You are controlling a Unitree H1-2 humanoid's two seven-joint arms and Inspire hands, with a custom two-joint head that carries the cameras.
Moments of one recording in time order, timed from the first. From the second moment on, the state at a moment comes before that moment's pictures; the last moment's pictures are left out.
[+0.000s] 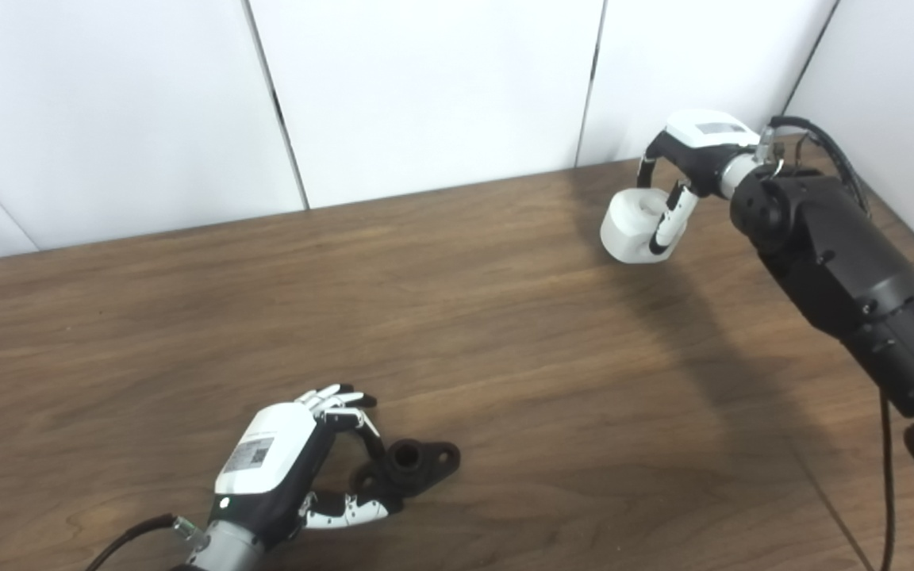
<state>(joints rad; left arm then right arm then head) 0.07 0.30 -0.35 -0.38 0.78 0.11 -0.32 -0.64 -0.67 0.30 0.19 -0.82 0.35 0.47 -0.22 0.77</state>
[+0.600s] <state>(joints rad) 0.07 0.29 -0.35 -0.39 0.78 0.11 -0.32 -0.59 -0.67 0.28 0.08 -0.82 0.36 0.50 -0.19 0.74</state>
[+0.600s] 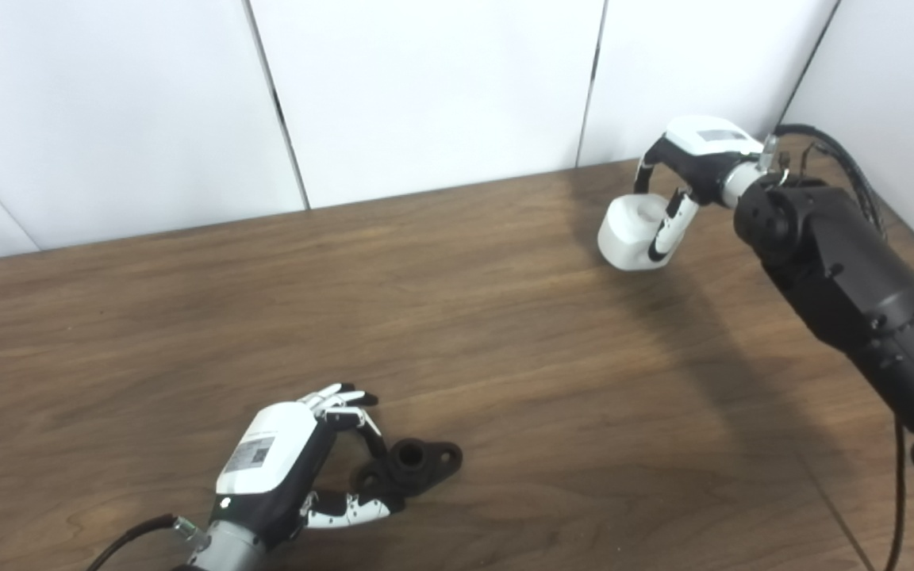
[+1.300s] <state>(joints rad) 0.08 0.27 -0.38 -0.39 0.82 0.12 -0.33 -0.59 -0.68 0.30 -0.44 -0.87 0.38 0.82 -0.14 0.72</state>
